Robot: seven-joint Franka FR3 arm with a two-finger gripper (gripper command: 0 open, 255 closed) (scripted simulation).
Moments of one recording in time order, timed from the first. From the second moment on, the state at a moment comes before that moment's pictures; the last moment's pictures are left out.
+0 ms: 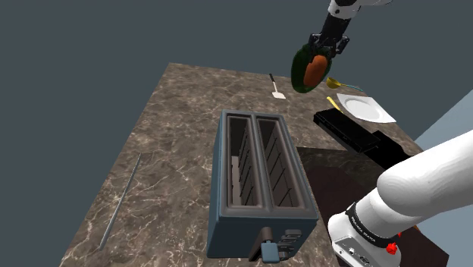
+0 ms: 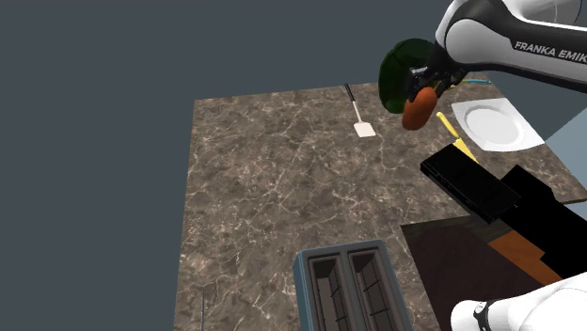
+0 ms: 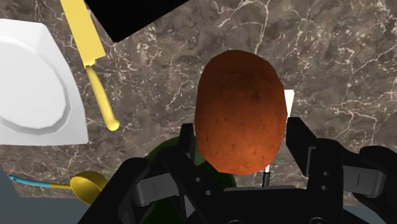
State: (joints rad) arm -0.30 -0.20 -0.09 -2.03 -0.11 1.94 0.24
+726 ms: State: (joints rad) arm -0.31 -0.18 -0.09 -2.16 -0.12 2.09 0.25
